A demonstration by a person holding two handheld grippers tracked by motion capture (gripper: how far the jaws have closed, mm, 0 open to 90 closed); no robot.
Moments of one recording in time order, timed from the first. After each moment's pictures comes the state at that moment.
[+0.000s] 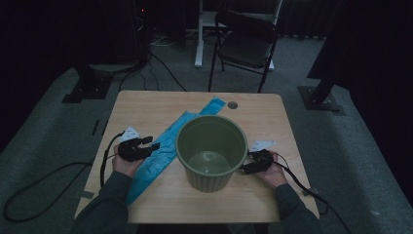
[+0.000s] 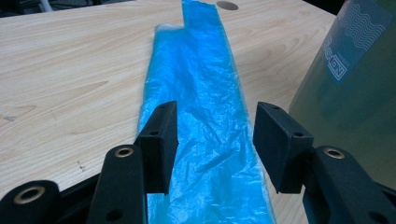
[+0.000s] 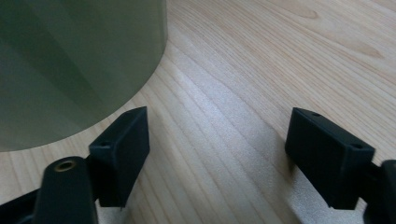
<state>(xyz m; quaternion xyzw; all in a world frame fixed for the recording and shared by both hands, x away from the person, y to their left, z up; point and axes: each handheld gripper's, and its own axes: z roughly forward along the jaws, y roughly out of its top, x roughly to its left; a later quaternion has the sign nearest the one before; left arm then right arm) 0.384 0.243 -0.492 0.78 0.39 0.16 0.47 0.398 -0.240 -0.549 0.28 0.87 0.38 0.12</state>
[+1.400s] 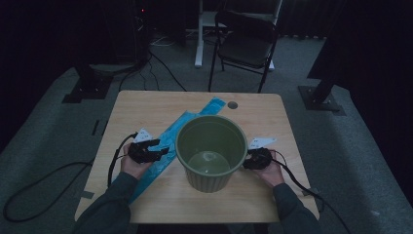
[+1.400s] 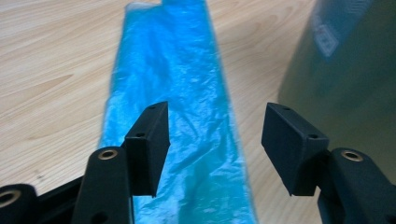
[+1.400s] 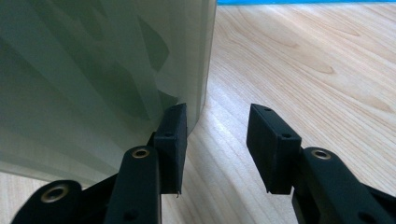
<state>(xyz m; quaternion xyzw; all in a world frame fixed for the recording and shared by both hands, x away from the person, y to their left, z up) 0.386 0.214 -0.497 0.81 0.37 0.16 0.42 0.388 -0.226 -0.517 0.27 0.86 0.42 0.10</state>
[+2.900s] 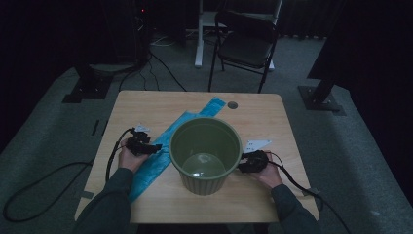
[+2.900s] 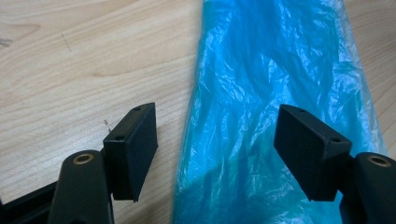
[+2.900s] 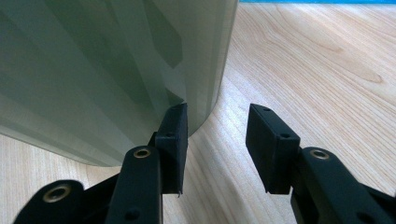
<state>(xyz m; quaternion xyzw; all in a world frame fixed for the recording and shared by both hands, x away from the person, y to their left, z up) 0.438 0.235 -0.534 0.81 0.46 0.13 0.34 0.380 -0.212 -0.515 0.23 0.88 0.41 0.08</state>
